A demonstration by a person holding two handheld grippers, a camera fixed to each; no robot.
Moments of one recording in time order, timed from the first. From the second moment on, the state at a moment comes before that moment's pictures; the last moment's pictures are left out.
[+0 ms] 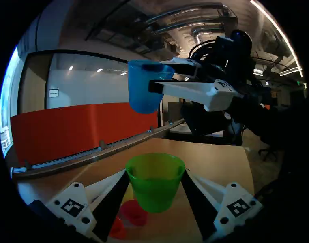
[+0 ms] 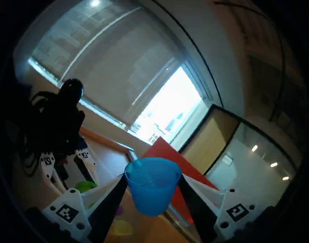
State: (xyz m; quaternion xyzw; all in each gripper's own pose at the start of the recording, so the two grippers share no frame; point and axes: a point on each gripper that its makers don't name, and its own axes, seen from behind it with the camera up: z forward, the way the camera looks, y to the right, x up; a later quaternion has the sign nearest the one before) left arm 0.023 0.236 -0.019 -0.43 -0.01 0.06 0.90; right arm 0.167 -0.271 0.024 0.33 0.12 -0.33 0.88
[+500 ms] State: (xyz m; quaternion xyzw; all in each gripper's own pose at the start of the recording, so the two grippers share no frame) left arm 0.025 0.232 -0.017 -0.43 -0.01 0.06 0.90; right arm 0.168 -0.260 0.028 0.37 0.02 -0.10 0.93
